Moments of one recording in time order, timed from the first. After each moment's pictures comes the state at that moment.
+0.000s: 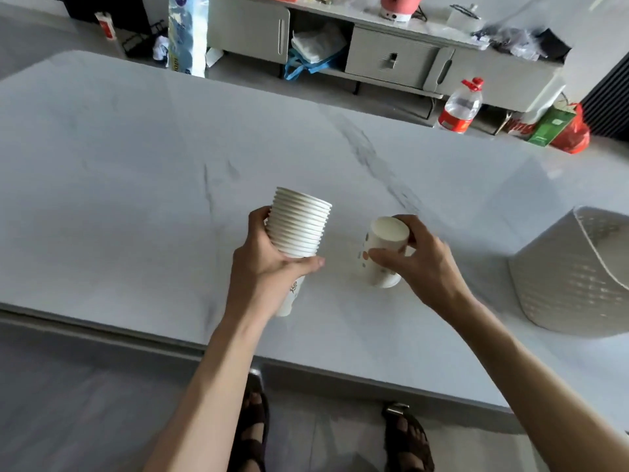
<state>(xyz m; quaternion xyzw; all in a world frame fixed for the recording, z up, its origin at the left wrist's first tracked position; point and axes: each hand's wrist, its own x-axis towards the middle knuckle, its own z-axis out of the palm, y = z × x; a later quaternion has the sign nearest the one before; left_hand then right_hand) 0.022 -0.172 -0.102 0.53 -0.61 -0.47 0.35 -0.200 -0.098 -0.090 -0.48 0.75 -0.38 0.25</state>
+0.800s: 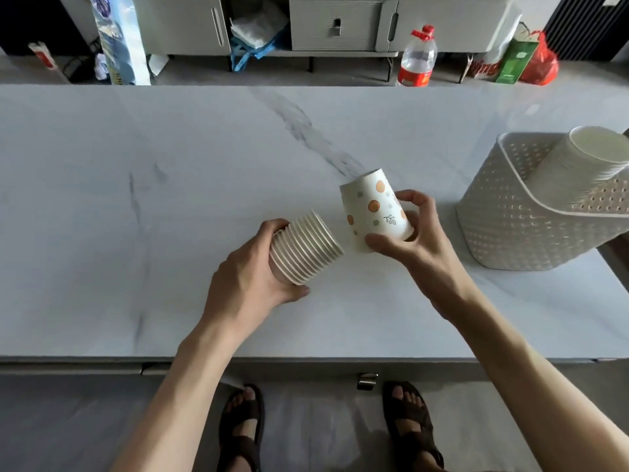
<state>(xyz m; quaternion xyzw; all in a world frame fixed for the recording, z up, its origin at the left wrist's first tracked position) -0.042 -0.129 -0.116 0.42 -0.84 -0.28 0.20 -0.259 -0.021 -0.105 -0.38 0.67 -0.54 0.33</state>
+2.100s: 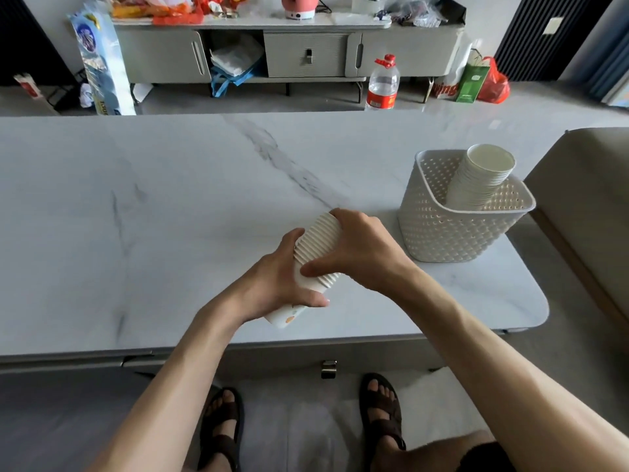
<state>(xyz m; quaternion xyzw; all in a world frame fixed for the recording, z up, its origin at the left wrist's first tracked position) -0.097 -0.078 -0.074 0.35 -0.79 -0.50 0.06 -0.248 0.006 -0.037 -0.50 0.78 -0.30 0.24</state>
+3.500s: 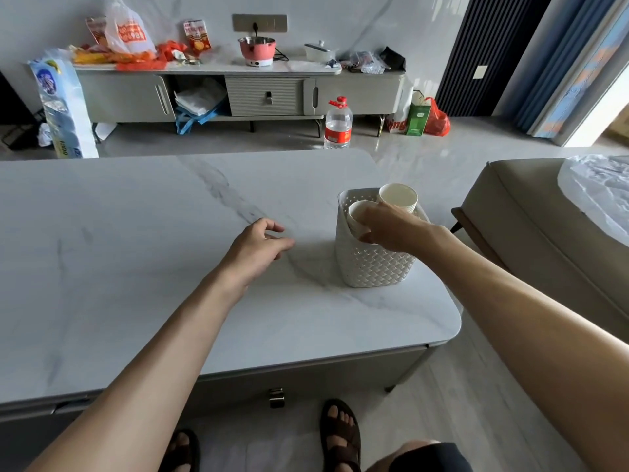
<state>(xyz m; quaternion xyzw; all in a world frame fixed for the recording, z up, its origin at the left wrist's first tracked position) -0.200 -0.065 -0.019 0.43 -0.72 -0.51 0.18 -0.426 0.041 -0.004 -0.58 0.80 -0.11 0.10</state>
